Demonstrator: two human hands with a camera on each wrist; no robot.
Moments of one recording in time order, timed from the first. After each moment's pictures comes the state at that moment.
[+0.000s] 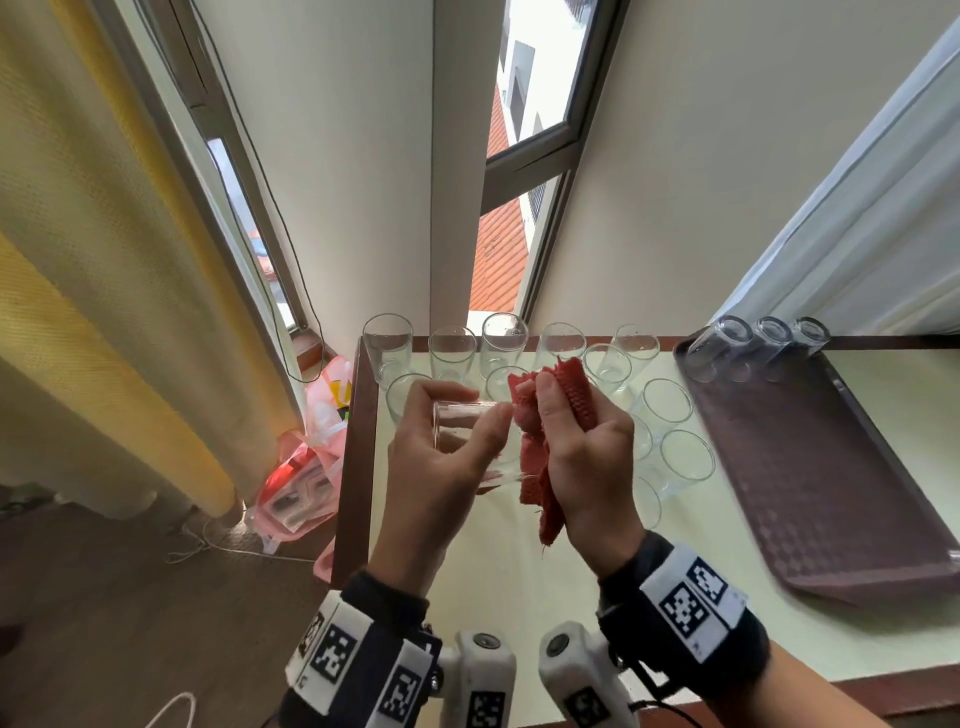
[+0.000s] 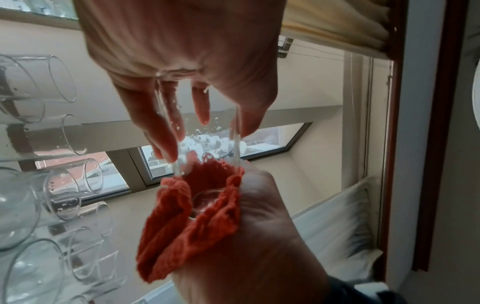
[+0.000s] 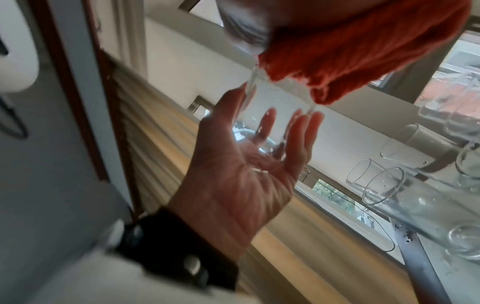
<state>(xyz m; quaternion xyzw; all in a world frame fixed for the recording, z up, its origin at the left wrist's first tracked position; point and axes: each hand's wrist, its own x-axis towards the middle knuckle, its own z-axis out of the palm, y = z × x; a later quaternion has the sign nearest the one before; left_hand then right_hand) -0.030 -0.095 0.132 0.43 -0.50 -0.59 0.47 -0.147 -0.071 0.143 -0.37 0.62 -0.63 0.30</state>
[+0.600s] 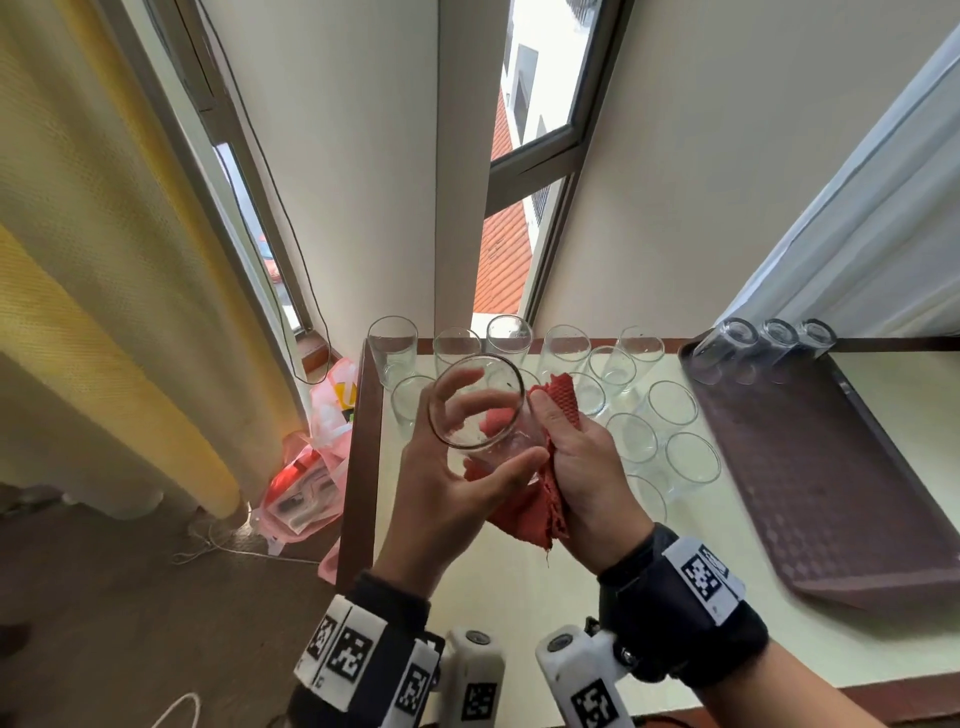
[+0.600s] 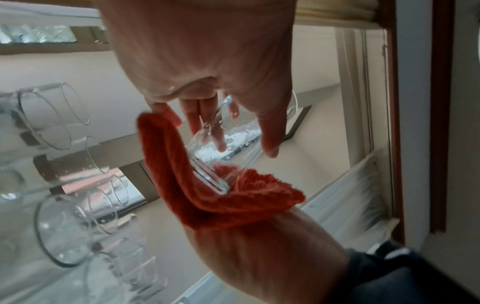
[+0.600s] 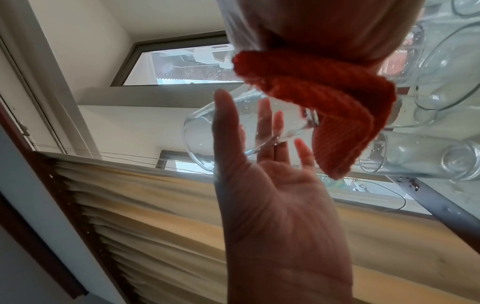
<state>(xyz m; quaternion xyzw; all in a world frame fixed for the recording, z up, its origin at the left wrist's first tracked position) -0.024 -0.095 0.122 0.35 -0.65 -0.47 0.49 -0.145 -0.073 0.146 -0.13 0.55 -0.62 0.55</state>
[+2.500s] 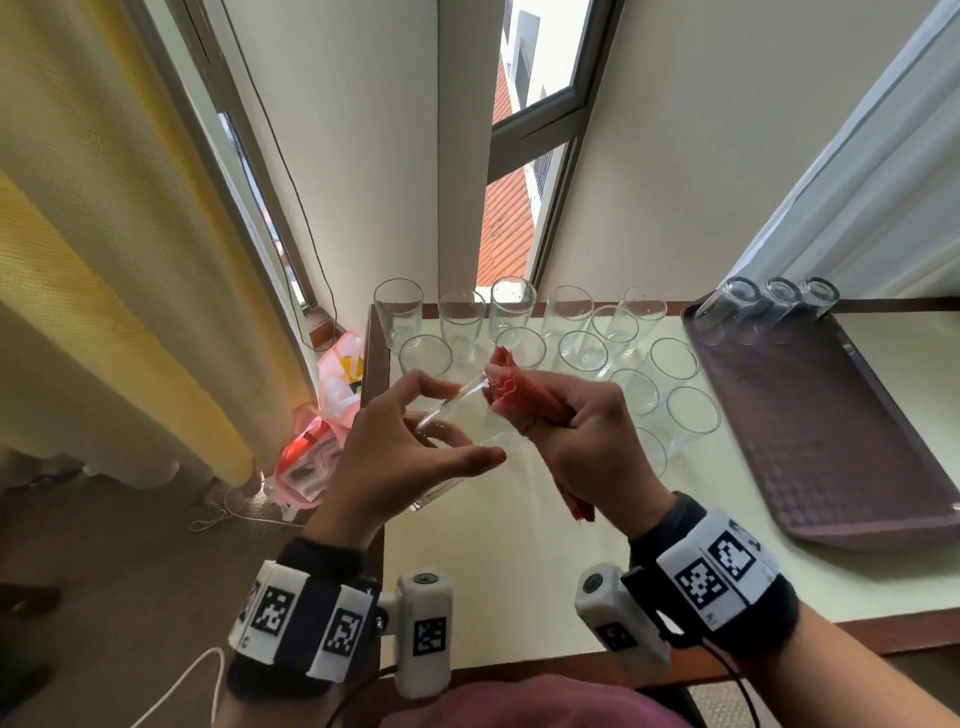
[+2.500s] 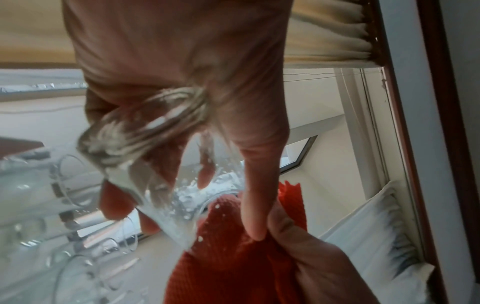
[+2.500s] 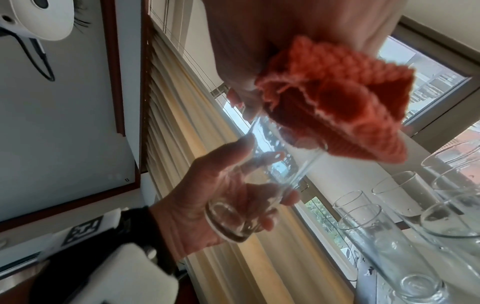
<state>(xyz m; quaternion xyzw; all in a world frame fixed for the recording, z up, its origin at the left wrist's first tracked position) 0.029 -0.090 0.120 0.44 -0.66 -0.53 0.31 -0.151 -0.043 0.137 -0.59 0.55 -0.51 0.28</state>
